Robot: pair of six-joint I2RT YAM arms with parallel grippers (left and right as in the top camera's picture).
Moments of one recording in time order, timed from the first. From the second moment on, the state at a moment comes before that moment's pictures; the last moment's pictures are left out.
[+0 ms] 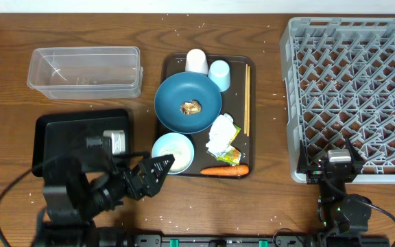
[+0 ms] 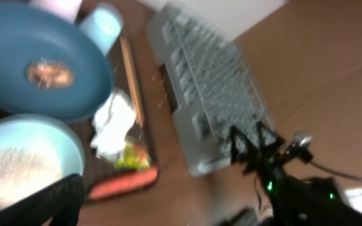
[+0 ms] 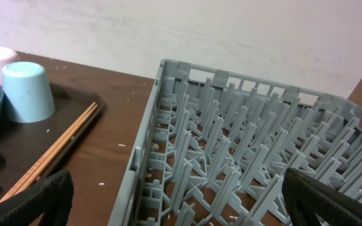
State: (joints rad) left arm 0.00 0.54 0.80 -0.83 0.79 -0.48; right arm -0.02 0.01 0.01 -0.07 -0.02 -0.18
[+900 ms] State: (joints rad) left arm -0.44 0.91 1.02 -1.04 0.35 -0.41; right arm -0.02 0.01 0.01 -0.07 -0.02 -0.19
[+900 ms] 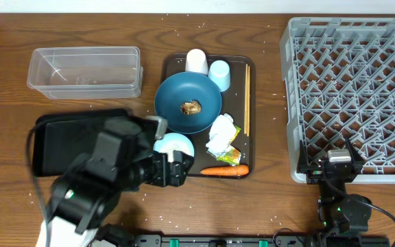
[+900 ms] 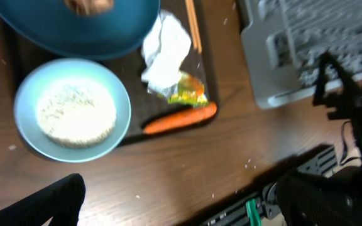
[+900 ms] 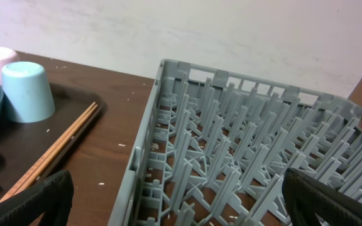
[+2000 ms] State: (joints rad) left arm -0.72 1.62 1.02 -0.89 -0.10 -0.69; right arm -0.02 0.01 0.01 -0.07 -0.02 -0.19
